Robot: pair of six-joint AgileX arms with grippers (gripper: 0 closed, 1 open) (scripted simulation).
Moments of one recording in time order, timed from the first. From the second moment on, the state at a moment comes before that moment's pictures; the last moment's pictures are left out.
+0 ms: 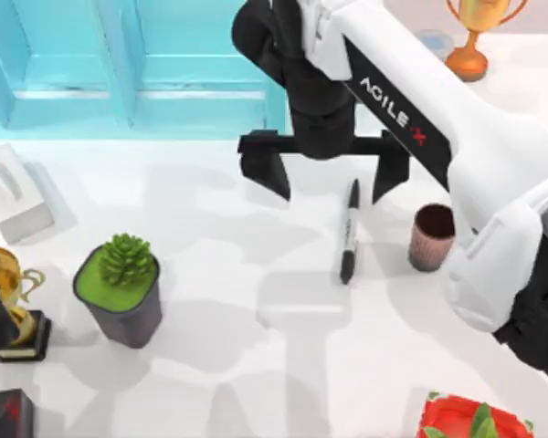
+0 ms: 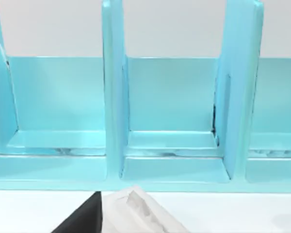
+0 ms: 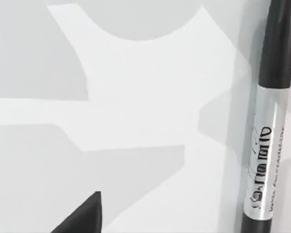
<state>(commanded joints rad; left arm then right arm) 0.00 0.00 0.00 0.00 0.00 0.00 0.61 2.87 3.01 -1.80 0.13 0.80</state>
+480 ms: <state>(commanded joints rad) 0.00 0.00 0.00 0.00 0.00 0.00 0.61 2.81 2.76 -1.67 0.14 0.80</state>
